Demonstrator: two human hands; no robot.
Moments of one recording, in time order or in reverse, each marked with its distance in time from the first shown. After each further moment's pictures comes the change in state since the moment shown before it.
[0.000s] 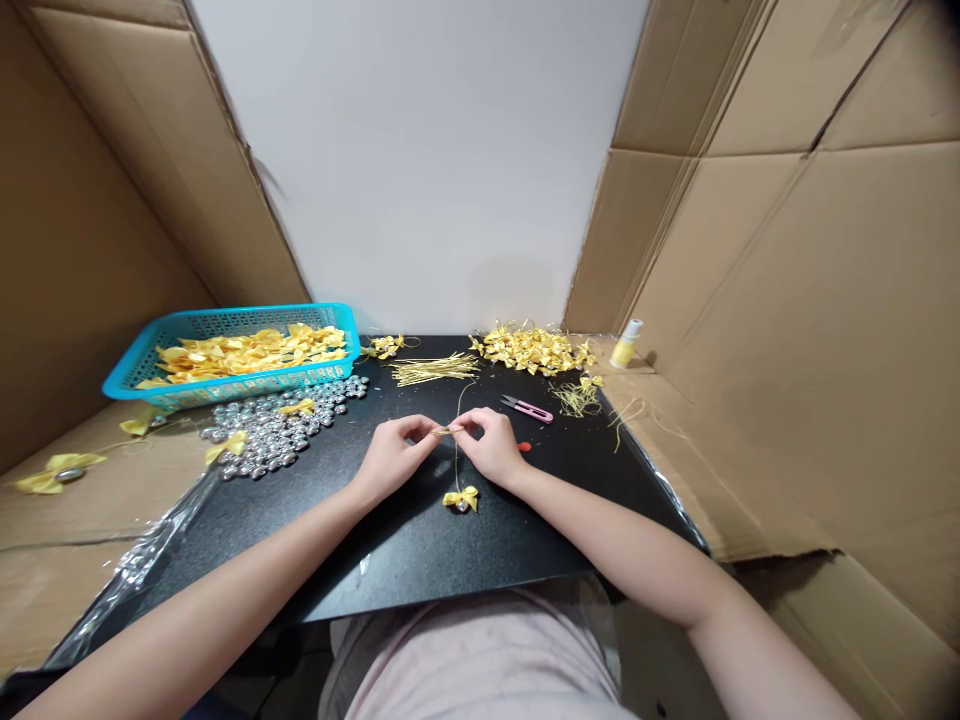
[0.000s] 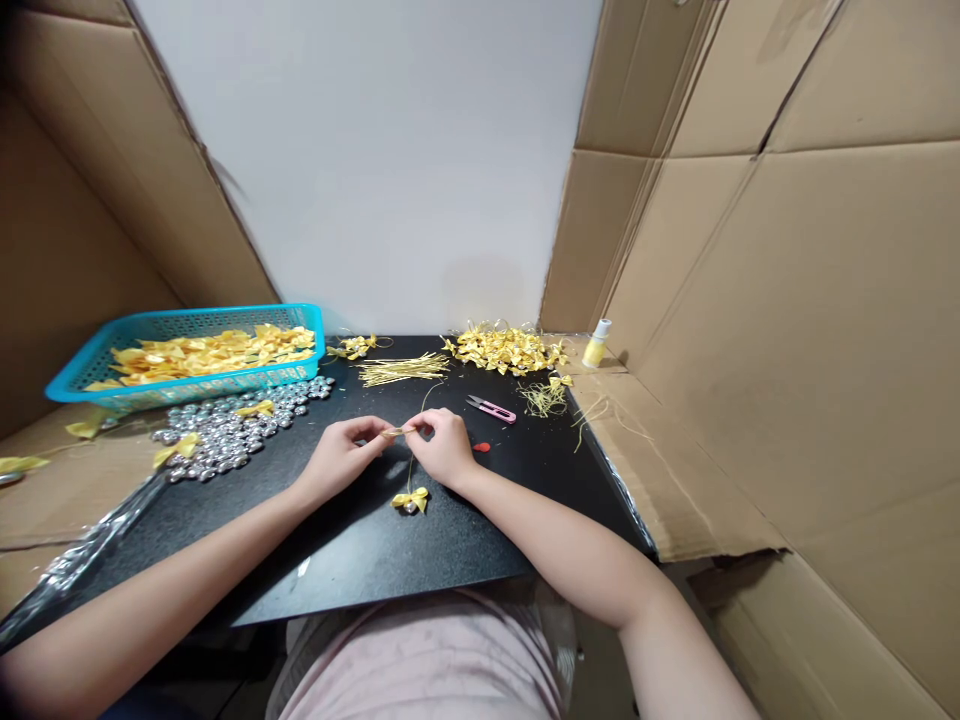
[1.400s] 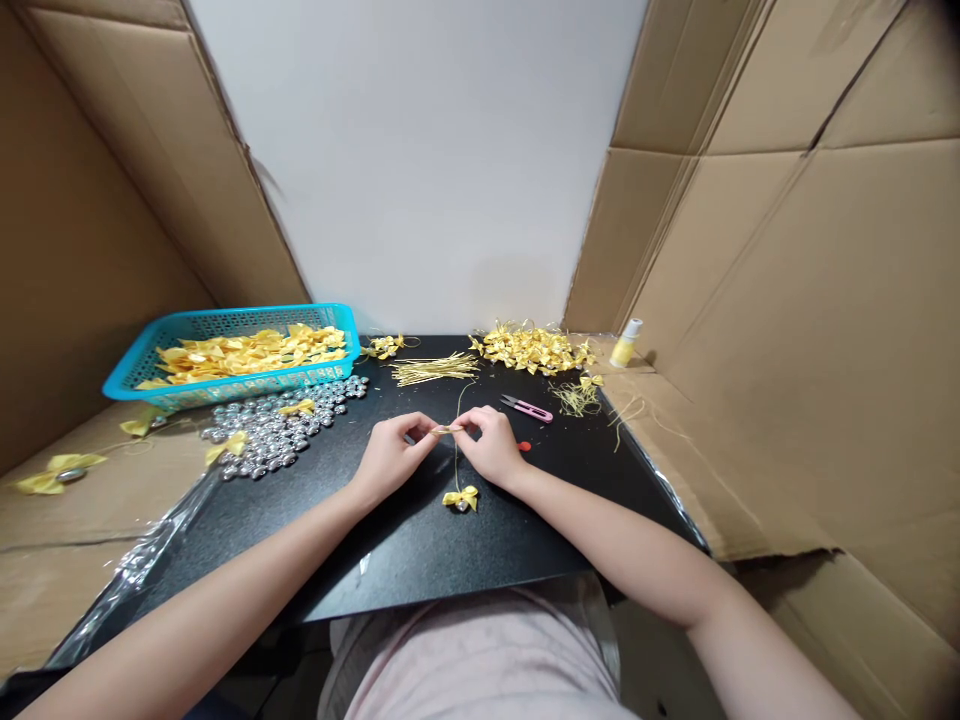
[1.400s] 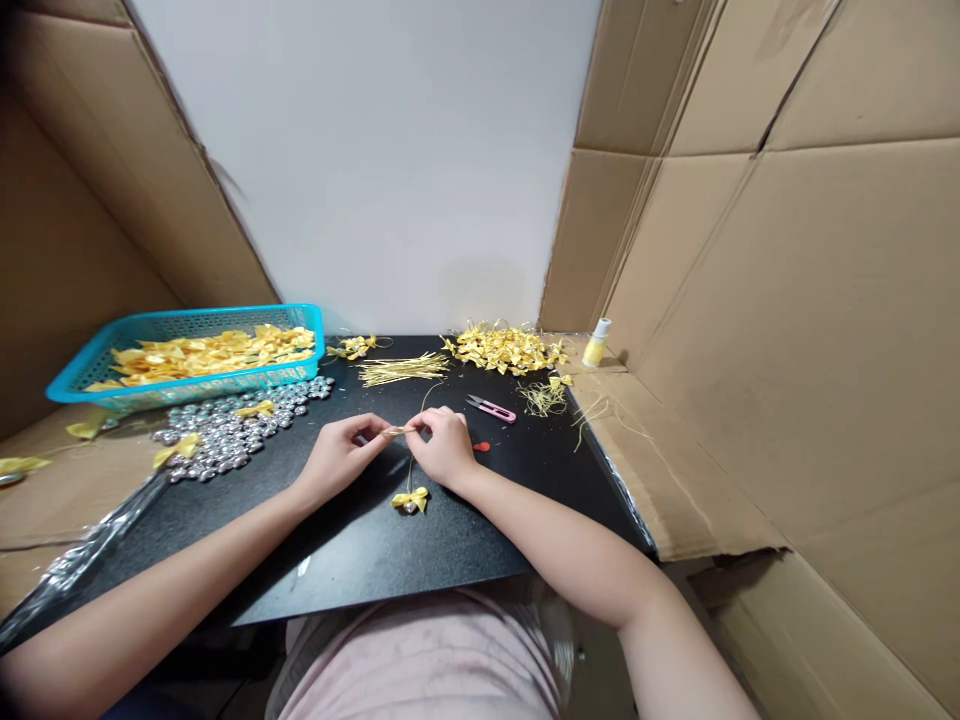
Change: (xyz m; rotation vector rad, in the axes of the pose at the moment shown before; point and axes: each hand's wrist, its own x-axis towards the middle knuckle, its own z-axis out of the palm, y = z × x) left_hand -0.002 0.004 -0.002 0.112 0.047 0.082; right_hand 0.000 -0.001 -0.001 -0.106 -0.042 -0.011
